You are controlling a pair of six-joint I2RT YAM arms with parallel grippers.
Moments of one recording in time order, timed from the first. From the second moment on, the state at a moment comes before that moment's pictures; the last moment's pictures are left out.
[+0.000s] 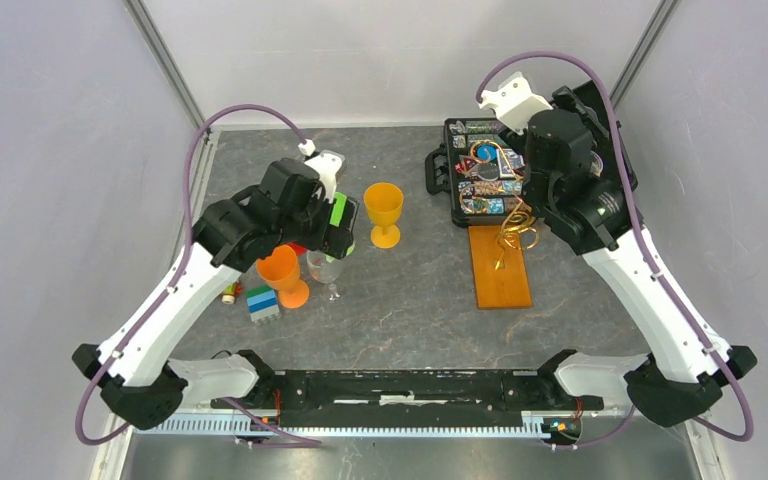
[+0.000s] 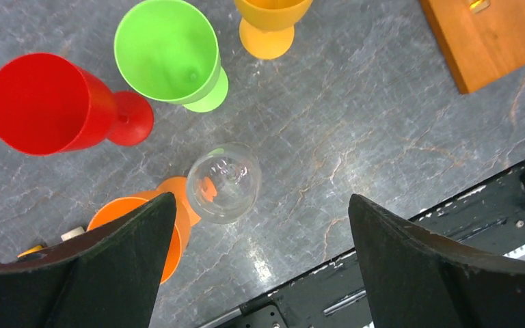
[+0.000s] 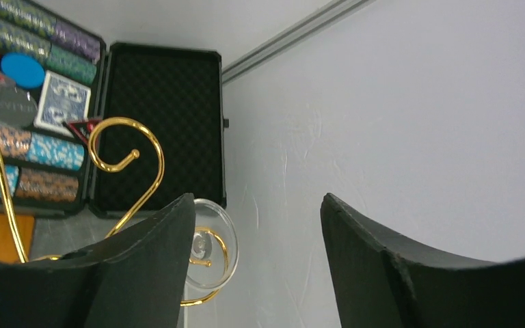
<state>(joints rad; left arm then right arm) -0.70 1.20 1.49 -1.10 -0.15 -0.19 0.61 1.23 1.60 -0.55 0.92 -0.74</state>
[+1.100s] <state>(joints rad) -0.70 1.01 1.40 -0.91 -0.12 -0.16 0.45 1.35 1.61 -0.94 0.71 -0.71</state>
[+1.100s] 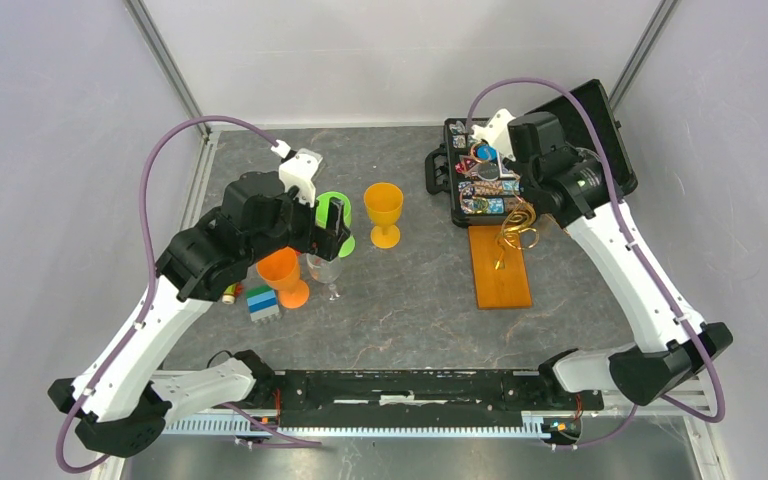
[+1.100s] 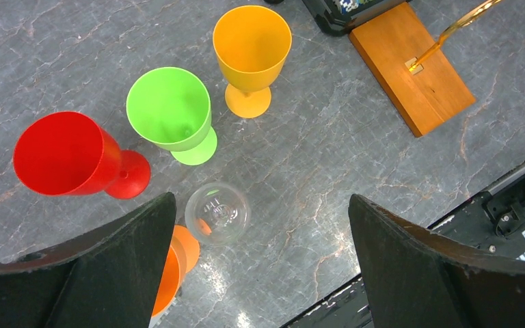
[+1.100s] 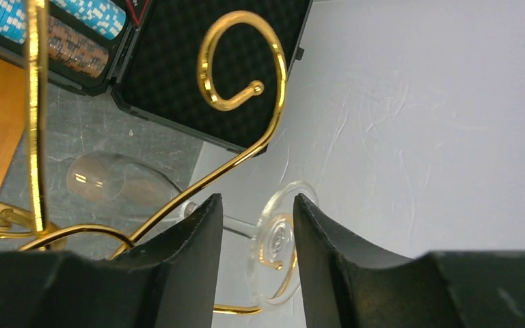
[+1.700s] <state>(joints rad) -0.70 1.01 1.40 -0.91 -0.12 -0.15 0.46 1.28 1.54 -0.90 0.75 -0.76</state>
